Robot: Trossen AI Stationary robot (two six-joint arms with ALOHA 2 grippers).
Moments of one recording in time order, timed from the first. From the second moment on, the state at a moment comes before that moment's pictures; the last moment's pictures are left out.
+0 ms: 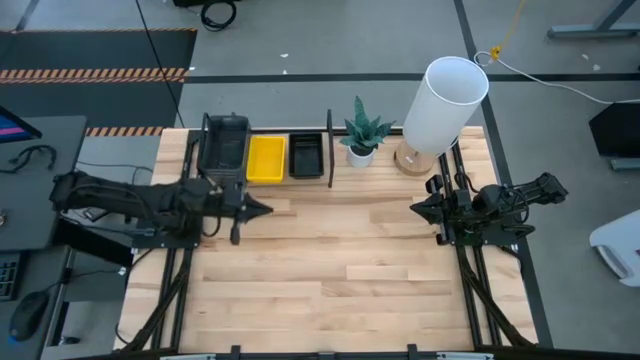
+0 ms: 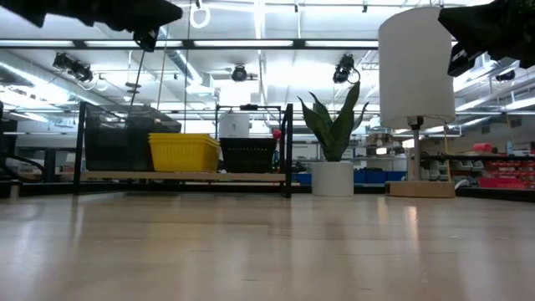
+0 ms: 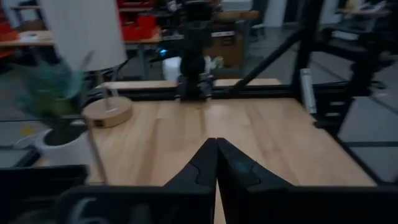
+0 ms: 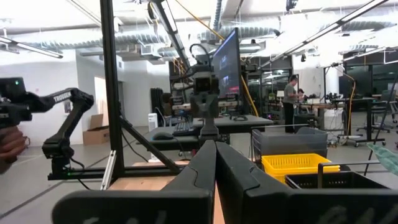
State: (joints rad) left arm -0.09 0.74 0.50 0.11 -0.10 0.00; right arm 0.30 0.01 0.01 0.32 0.27 -0.05
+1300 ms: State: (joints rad) left arm -0.24 0.31 0.01 0.39 0.02 0.05; right arm 0.30 0.02 0.01 0.06 0.27 -0.05
